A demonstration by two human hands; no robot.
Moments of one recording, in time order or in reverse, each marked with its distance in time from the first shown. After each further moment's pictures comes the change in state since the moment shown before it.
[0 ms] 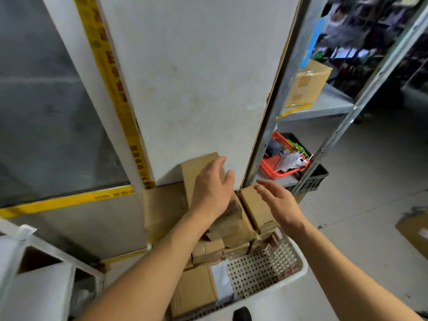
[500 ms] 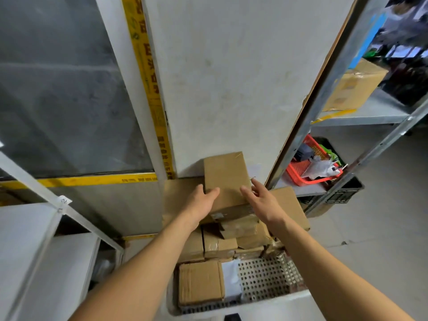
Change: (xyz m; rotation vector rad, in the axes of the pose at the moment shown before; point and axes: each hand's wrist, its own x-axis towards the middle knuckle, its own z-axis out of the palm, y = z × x) left_hand -0.003 -0.087 -0.023 -0.140 -0.109 -0.662; right_hand 0.031 -0.021 0.077 -0.022 -0.236 0.065
